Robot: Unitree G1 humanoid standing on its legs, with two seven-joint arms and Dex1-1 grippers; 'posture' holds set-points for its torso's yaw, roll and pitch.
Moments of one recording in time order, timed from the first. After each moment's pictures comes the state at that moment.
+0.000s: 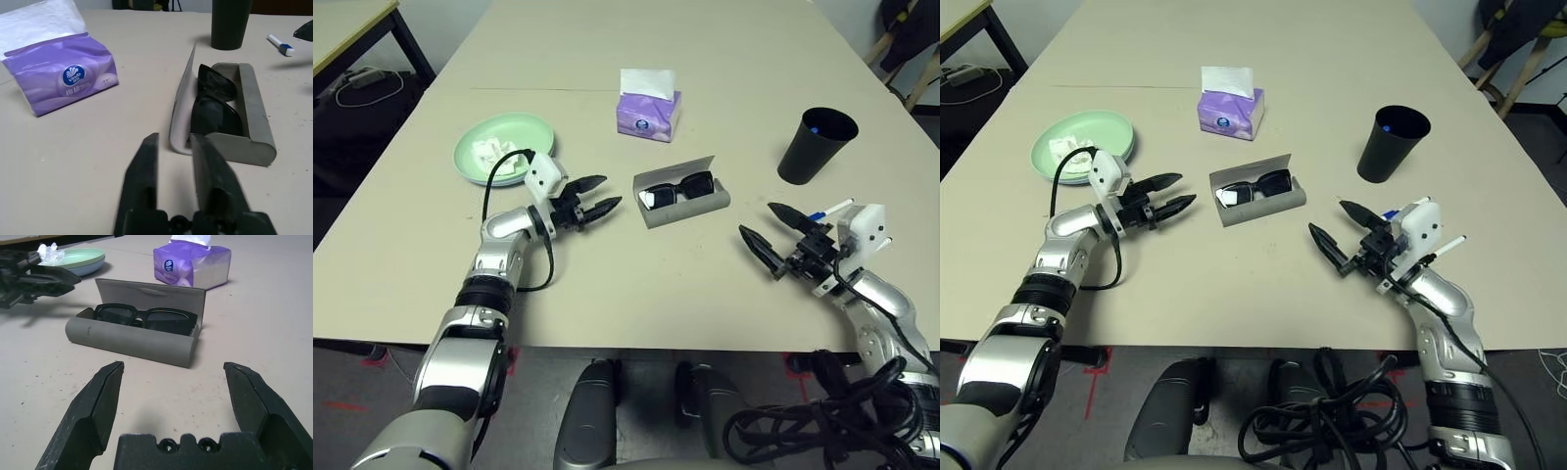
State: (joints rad) left arm -0.78 0.37 -0.01 0.90 -0.23 -0.32 -1.04; right arm -0.14 -0.38 -0.21 0.03 0.34 0.03 0.82
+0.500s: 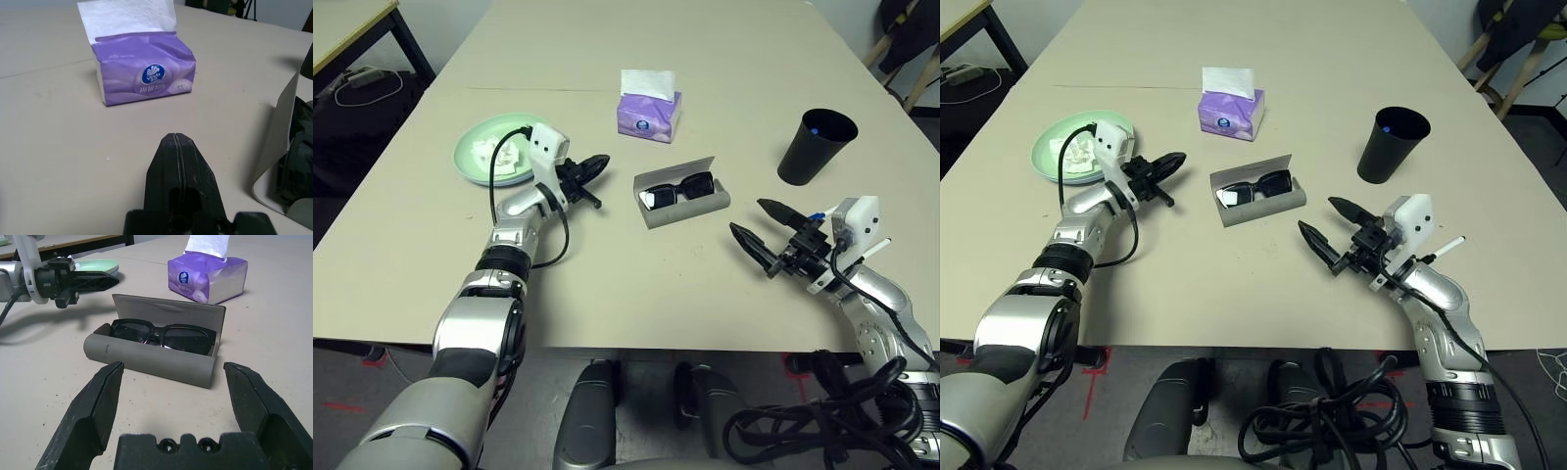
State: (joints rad) left arm -0.97 0.28 0.06 1.14 -0.17 -0.26 -0.74; right arm -0.14 -0.39 -0.17 -0.04 0.39 0.09 0.78
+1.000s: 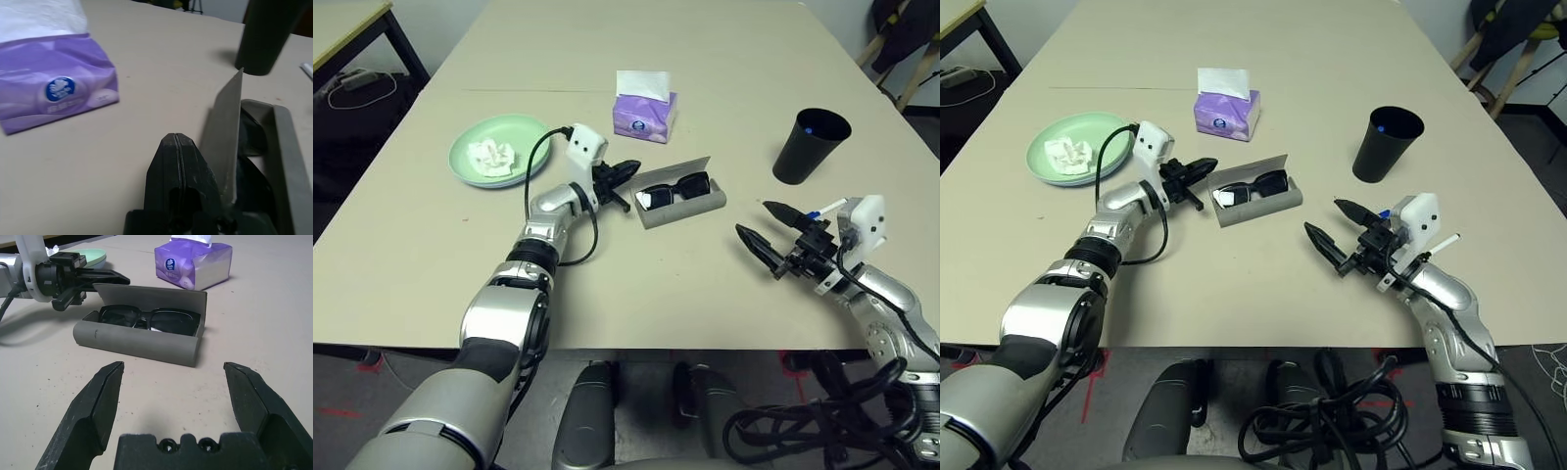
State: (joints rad) left arm -0.99 0.21 0.03 1.15 -0.12 -0.24 -0.87; right arm -0.12 -0.43 -0.17 -0.04 0.40 0.12 0.77
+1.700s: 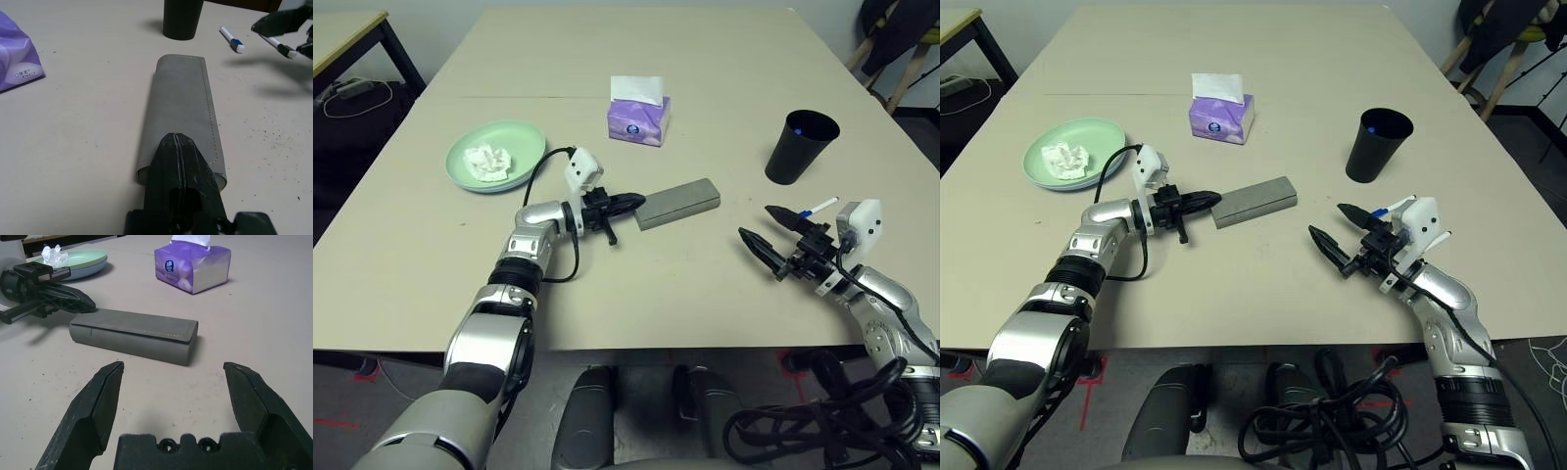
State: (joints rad) left arm -0.83 0.29 -0.03 0.90 -0.12 -0.10 -1.13; right arm -0.18 -0.45 -0.17 0.10 0.40 0.02 0.83
